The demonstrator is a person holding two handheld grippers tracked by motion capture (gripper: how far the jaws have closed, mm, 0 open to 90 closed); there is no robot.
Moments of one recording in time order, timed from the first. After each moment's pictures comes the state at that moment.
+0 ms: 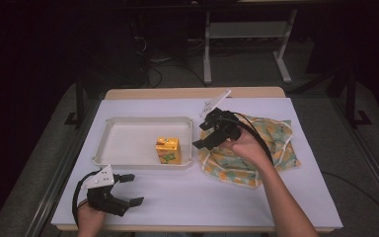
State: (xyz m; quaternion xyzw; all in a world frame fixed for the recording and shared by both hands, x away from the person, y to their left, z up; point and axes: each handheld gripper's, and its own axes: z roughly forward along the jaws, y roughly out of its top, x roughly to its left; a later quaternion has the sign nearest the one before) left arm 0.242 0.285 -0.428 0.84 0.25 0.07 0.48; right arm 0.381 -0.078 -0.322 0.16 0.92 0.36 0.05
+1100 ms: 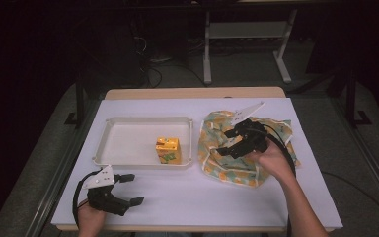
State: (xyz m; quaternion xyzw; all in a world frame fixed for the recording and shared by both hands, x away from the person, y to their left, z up) left arm 0.242 0.284 -0.428 0.84 0.26 0.07 0.48; right arm 0.356 -0.145 -0.343 0.24 0.89 0.38 0.05
